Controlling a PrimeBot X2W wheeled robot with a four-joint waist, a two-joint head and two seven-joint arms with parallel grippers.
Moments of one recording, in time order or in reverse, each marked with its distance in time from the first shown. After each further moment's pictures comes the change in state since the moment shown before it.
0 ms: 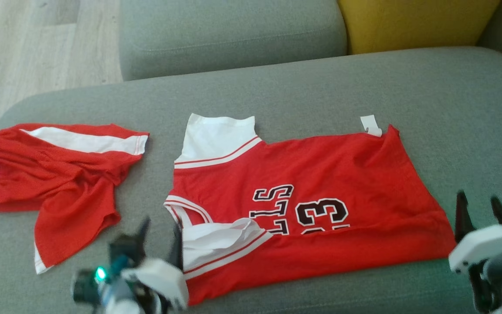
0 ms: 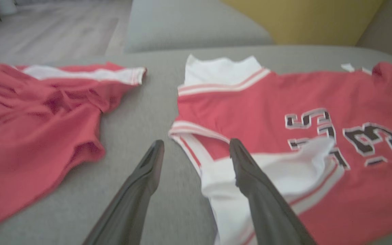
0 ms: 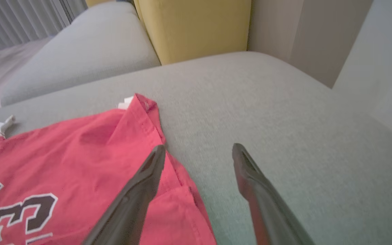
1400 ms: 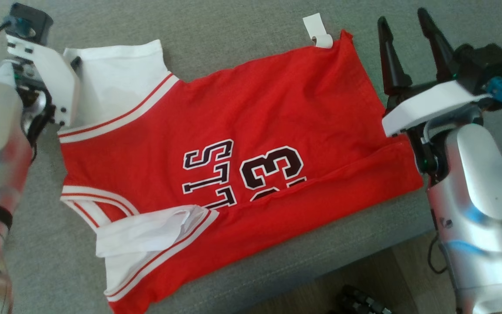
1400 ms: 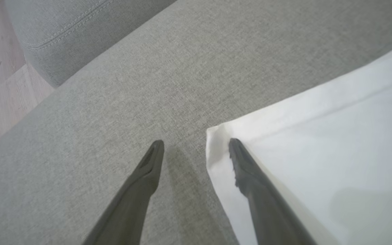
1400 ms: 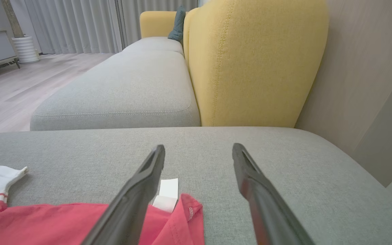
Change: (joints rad) left arm -0.994 0.199 -0.158 0.705 0.007 -0.366 0.344; right arm -0.522 -0.037 0.421 0.047 0.083 0.000 -0.182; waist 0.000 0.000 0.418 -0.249
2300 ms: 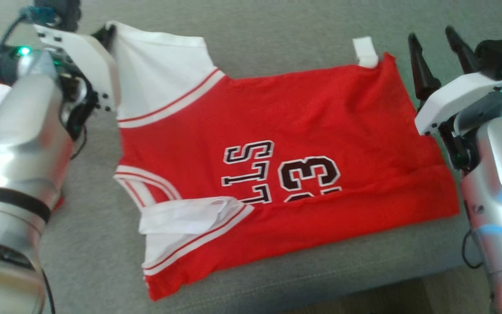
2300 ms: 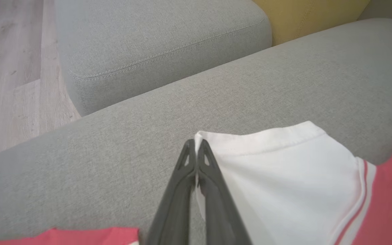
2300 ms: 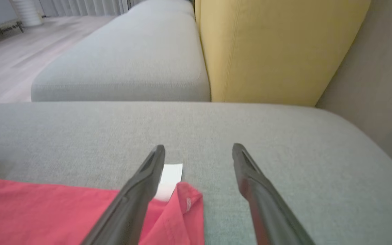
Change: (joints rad) left arm -0.028 -0.098 -0.053 -0.004 -0.228 -0.015 -0.160; right arm -0.080 -0.125 0.008 0.207 0.055 0.000 0.097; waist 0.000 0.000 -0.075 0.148
